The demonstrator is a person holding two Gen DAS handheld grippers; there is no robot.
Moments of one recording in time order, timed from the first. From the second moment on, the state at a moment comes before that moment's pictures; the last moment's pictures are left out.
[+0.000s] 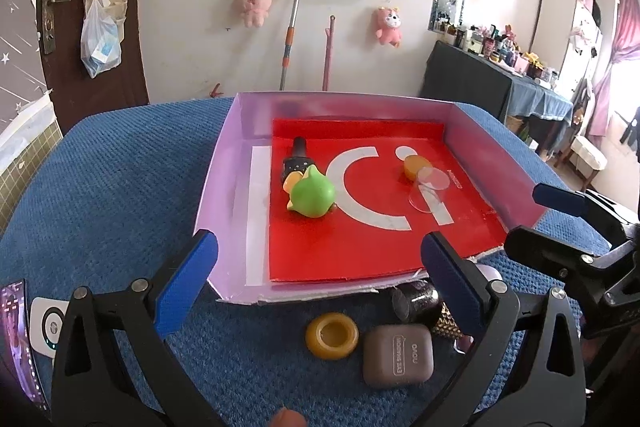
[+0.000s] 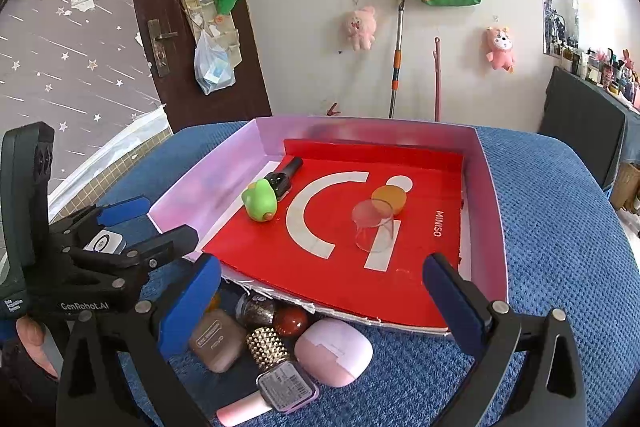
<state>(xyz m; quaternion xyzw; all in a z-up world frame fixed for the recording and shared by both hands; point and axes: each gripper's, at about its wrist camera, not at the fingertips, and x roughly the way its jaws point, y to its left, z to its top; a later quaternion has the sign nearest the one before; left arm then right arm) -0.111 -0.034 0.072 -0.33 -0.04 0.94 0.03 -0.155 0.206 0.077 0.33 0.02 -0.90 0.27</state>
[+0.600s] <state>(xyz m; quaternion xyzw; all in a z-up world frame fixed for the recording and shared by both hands) -0.082 -0.023 0.063 -0.34 -0.04 0.94 0.03 -0.118 0.217 0.068 0.32 0.01 -0.91 0.27</state>
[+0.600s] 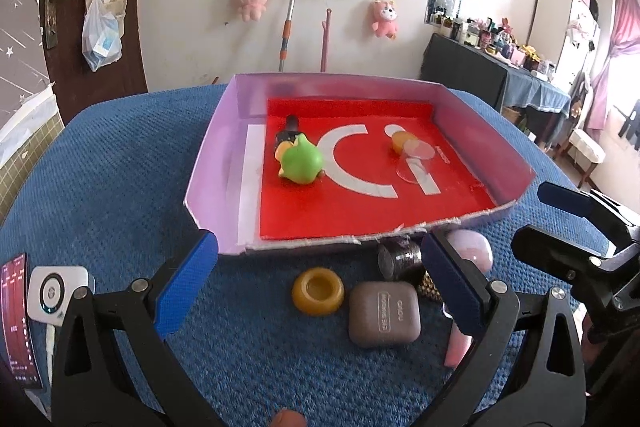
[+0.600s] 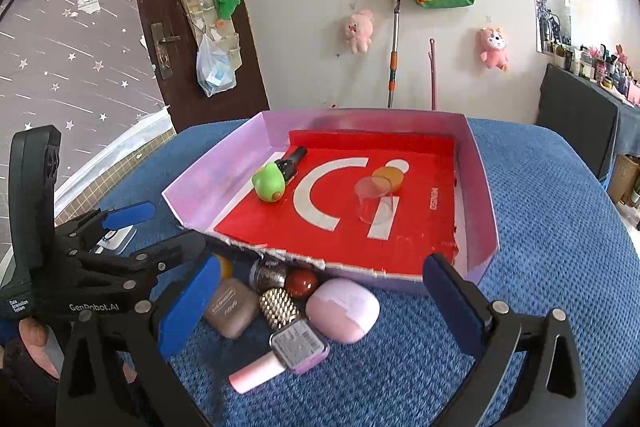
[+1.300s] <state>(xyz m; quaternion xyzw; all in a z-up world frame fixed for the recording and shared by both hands) -0.059 -0.015 0.042 -0.36 -0.04 0.93 0.04 -0.087 0.221 0.046 0.33 0.02 -0.91 0.25</state>
